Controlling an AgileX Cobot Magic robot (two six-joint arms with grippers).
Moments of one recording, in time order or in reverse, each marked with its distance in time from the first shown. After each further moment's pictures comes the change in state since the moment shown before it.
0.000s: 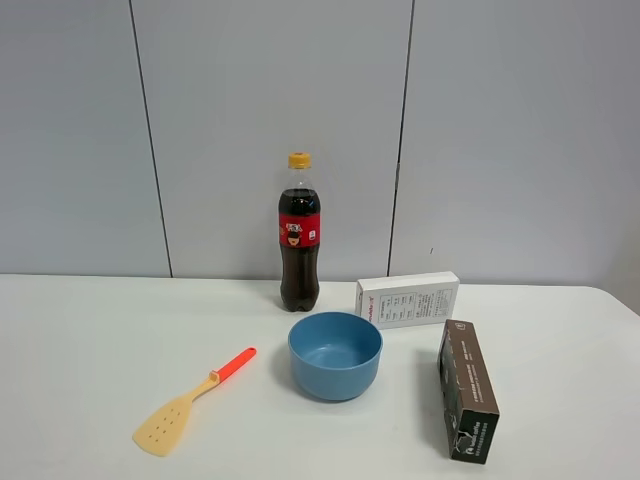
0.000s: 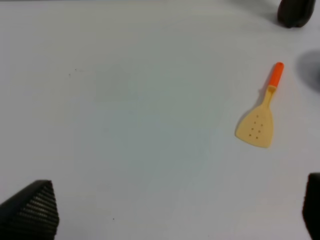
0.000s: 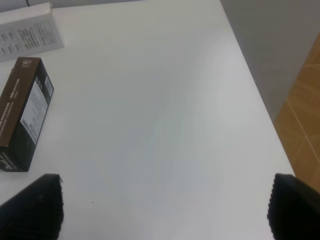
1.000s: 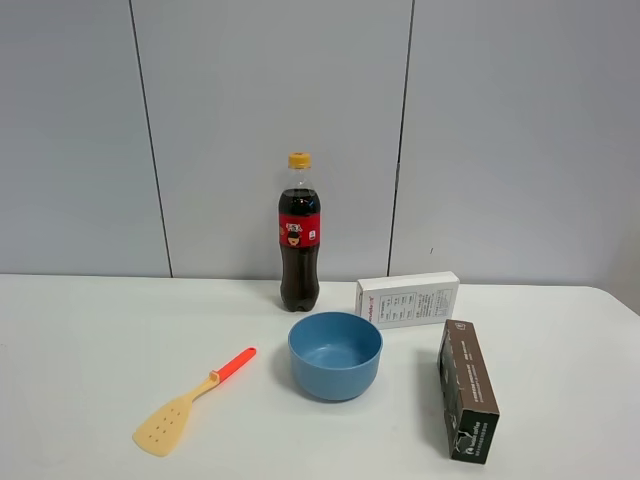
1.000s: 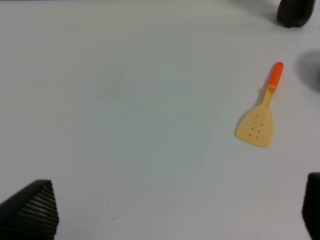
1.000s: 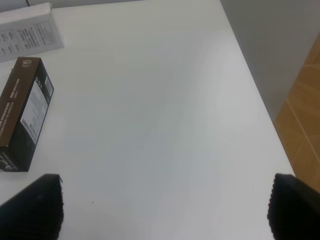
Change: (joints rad) left arm 0.000 0.000 0.000 0.000 0.000 0.000; right arm 0.000 0.000 0.000 0.000 0.000 0.000
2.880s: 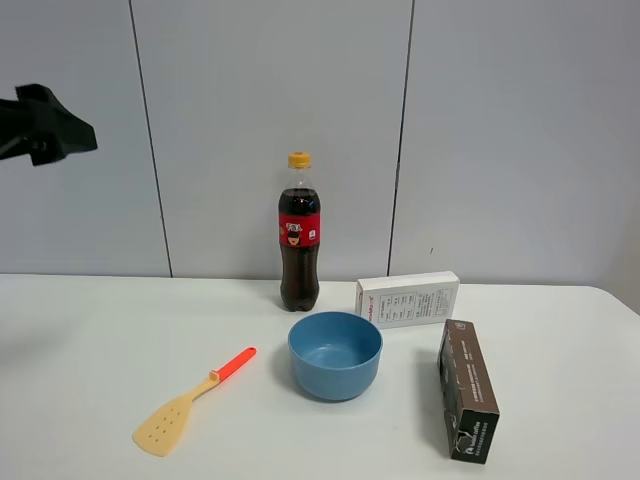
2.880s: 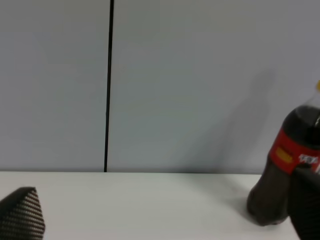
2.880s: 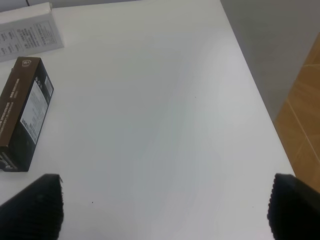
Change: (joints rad) left arm -0.260 1.212 -0.029 -0.138 -1.497 -0.047; right arm 0.000 0.000 0.000 0.000 0.000 0.000
